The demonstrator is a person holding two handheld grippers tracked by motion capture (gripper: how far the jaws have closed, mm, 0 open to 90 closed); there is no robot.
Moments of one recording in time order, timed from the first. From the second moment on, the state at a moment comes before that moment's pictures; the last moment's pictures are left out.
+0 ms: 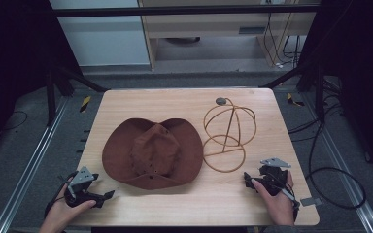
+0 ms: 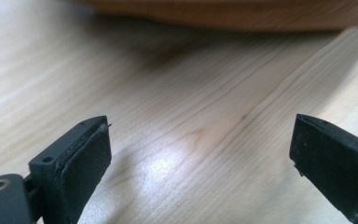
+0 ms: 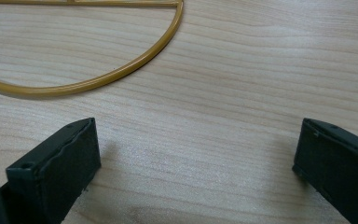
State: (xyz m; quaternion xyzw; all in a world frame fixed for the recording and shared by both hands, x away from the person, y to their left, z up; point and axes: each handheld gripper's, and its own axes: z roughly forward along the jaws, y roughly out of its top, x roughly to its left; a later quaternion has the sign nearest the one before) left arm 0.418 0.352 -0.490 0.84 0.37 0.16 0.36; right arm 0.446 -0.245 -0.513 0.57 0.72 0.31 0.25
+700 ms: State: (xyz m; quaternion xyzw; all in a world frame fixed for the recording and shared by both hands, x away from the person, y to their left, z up) left arm 0.438 0.286 -0.398 0.86 0.28 0.17 0.39; right arm 0.446 -0.245 -0.513 0.57 0.72 0.31 0.25
